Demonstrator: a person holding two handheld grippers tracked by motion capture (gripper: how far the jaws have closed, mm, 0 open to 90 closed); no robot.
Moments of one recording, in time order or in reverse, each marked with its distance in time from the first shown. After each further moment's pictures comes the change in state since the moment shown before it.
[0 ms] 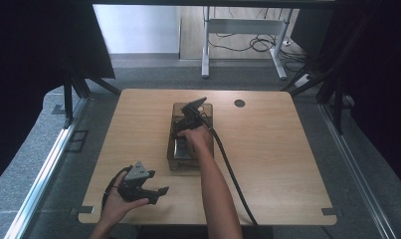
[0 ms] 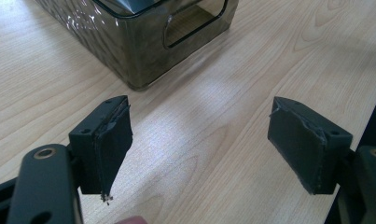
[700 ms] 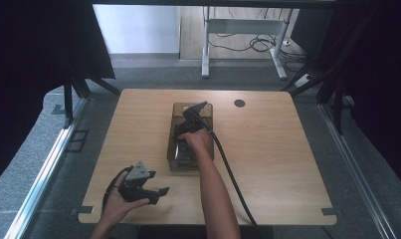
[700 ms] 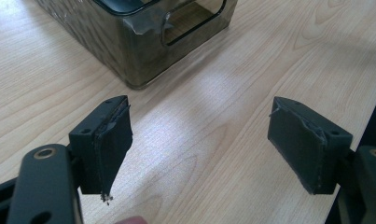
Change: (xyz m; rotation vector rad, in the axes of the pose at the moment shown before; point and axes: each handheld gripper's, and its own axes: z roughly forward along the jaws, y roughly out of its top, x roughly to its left) left arm -0.001 0.000 0.002 0.008 -0.004 0.002; right arm -0.010 -0.003 0.014 0.011 -0.025 0.033
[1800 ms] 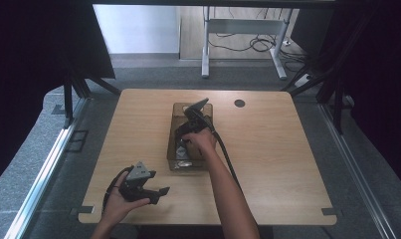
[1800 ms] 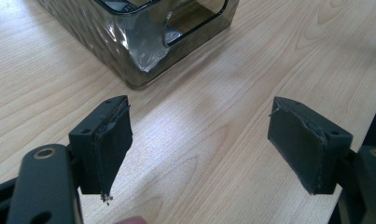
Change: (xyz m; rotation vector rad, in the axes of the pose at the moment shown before) left arm 0.000 0.000 0.001 -0.001 0.007 -0.006; right arm 0.003 -0.009 -0.024 -0.008 -0.044 -0.116
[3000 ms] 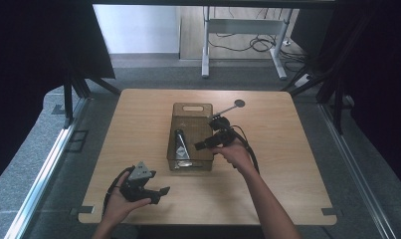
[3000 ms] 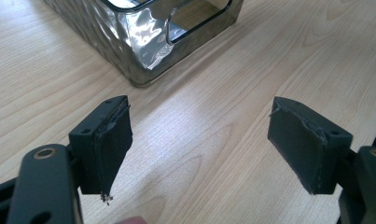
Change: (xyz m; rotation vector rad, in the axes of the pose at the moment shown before) left arm -0.001 0.001 0.002 0.014 0.026 0.005; right arm -0.035 -0.081 -0.083 -0.220 0.098 -0.365
